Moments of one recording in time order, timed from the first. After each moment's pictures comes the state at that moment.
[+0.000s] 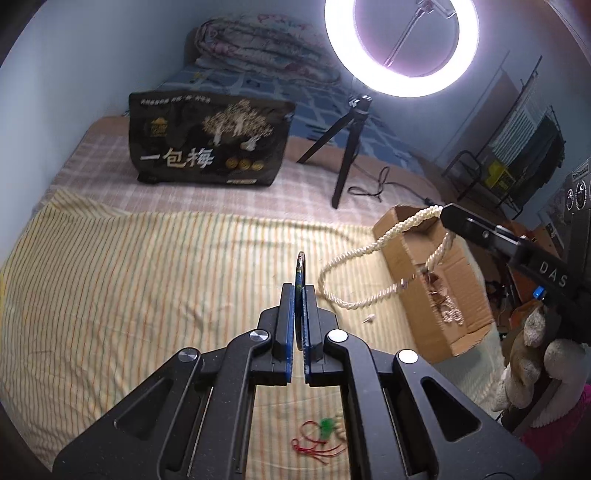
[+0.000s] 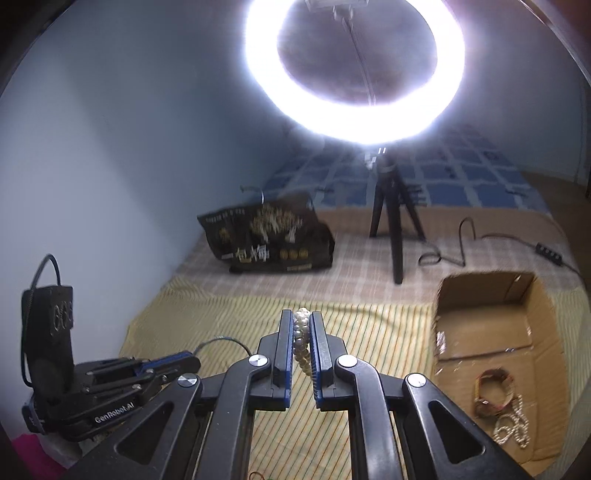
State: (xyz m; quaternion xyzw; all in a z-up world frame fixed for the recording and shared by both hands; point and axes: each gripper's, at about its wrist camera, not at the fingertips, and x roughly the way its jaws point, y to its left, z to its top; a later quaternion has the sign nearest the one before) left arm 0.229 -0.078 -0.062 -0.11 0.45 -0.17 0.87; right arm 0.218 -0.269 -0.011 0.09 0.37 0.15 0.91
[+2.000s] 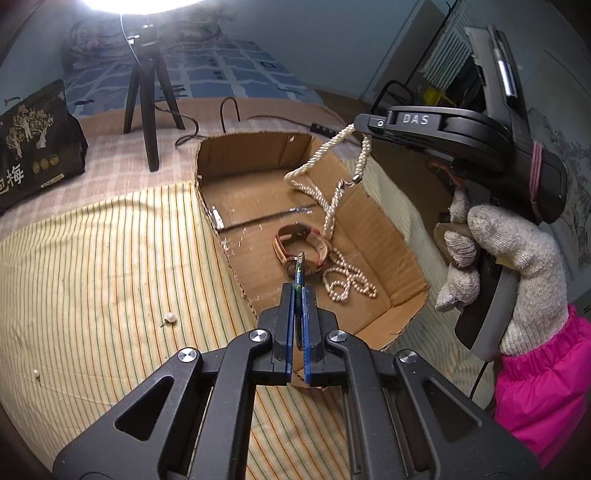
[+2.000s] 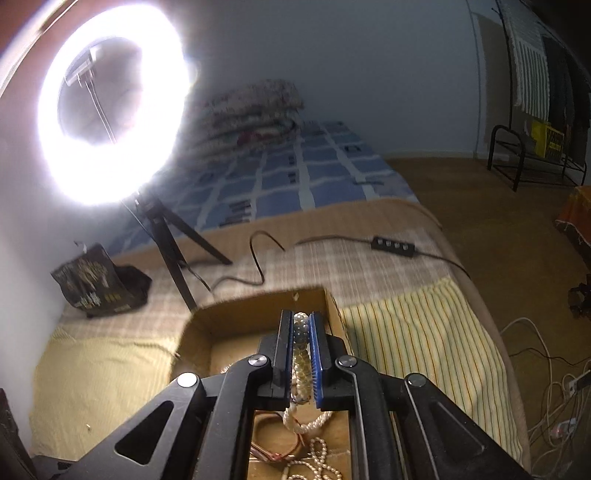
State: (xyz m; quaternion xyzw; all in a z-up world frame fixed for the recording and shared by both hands) left arm 0.215 -0.302 -0.100 -0.02 0.48 -0.30 0.82; right arm 0.244 -0.474 -0.047 0.09 0.37 -0.06 0.92
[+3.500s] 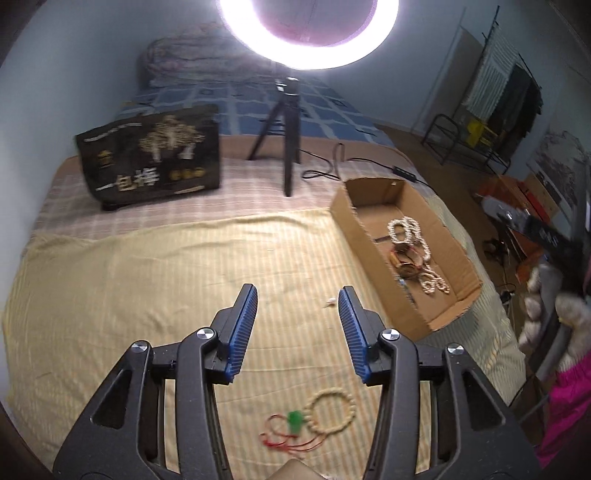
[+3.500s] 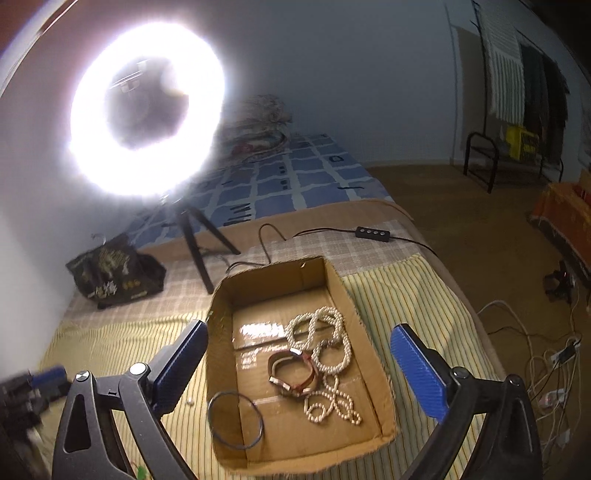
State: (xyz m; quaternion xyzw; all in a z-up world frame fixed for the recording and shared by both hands) left arm 0.209 -0.135 -0.050 -0.02 0.44 -0.20 0.87; right arm 0.154 -0.422 -0.013 0.08 0.35 -0.10 0.93
